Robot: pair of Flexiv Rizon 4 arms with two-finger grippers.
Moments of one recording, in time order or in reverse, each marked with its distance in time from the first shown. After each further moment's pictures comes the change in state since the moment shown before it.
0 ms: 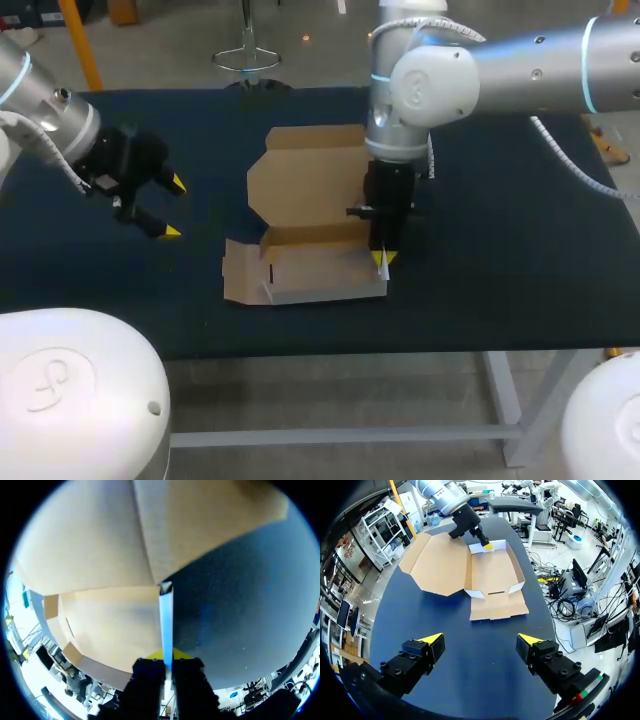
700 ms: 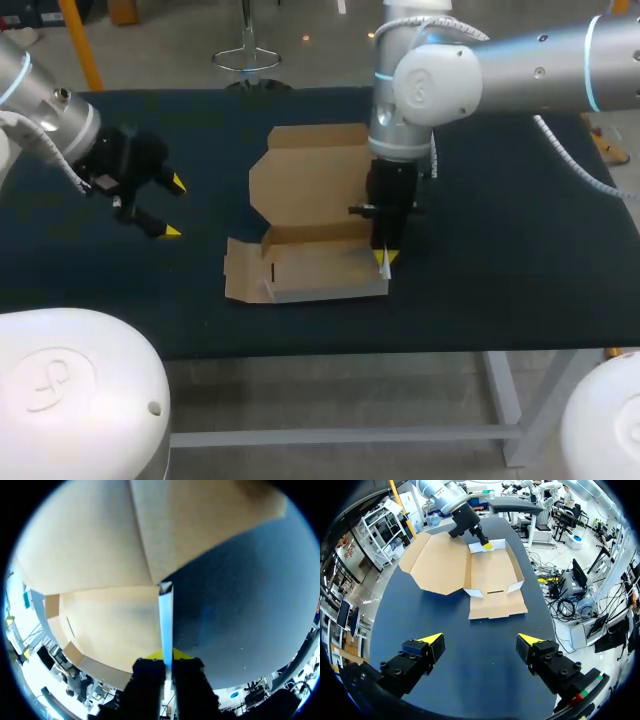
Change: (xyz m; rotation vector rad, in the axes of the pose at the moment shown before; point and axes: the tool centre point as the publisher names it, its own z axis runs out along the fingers) left arm 0.000 0.000 0.000 0.000 0.000 0.000; right arm -0.003 0.000 -0.002 -0.002 0.010 0.003
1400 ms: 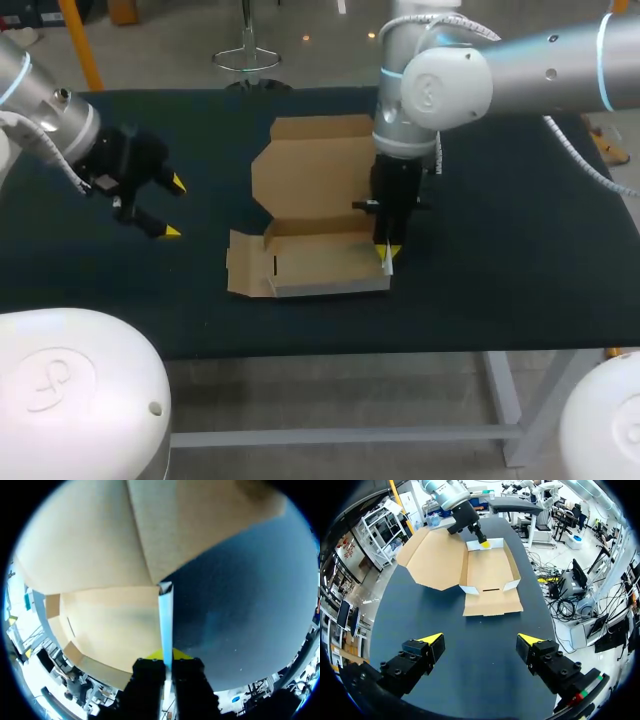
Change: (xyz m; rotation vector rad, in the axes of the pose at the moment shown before) left arm 0.000 0.000 0.000 0.000 0.000 0.000; right arm -0.004 0.004 -0.008 -0.055 0.007 0.003
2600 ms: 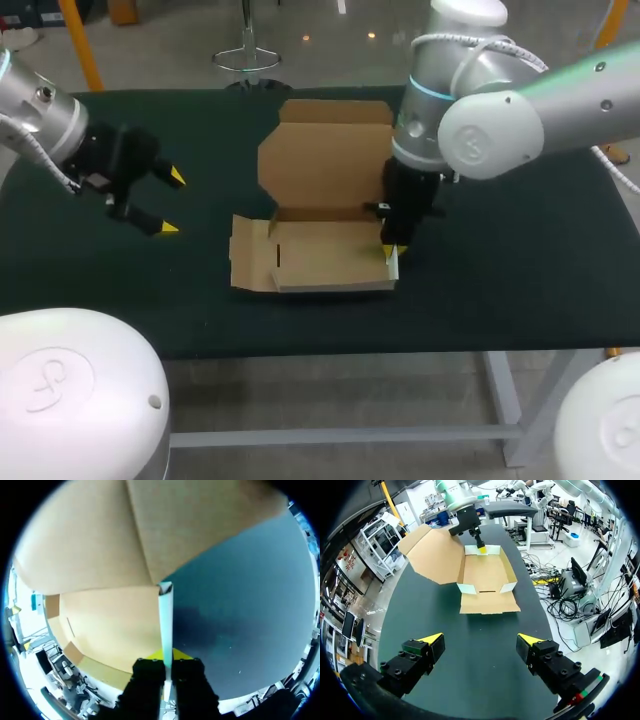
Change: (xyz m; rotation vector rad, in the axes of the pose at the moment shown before) left arm 0.006 -0.016 -0.018 0.050 -0.034 0.069; right arm -0.006 -0.007 -0.009 -0.211 0.051 -0.032
